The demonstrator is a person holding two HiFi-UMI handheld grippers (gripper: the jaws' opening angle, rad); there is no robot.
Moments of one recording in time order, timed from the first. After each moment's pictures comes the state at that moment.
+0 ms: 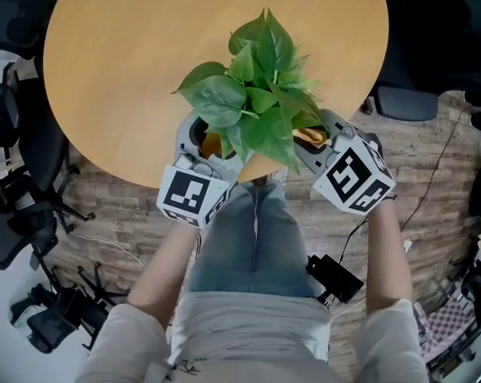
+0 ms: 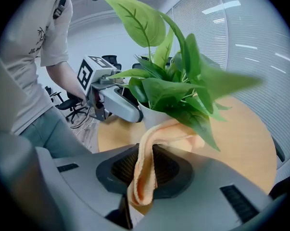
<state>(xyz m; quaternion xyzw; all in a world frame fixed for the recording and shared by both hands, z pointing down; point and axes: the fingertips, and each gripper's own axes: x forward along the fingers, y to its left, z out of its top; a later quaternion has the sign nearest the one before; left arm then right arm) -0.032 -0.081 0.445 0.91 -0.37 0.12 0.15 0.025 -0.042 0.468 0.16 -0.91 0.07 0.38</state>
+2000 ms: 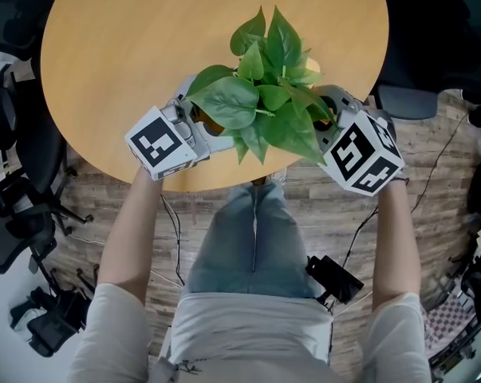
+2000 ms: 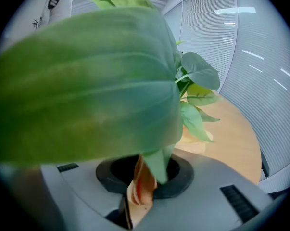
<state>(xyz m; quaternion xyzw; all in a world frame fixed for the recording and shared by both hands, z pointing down) -0.018 -0.093 0.431 0.99 -0.09 0.09 0.09 0.033 -0.078 0.464 0.16 -0.88 0.01 0.44</state>
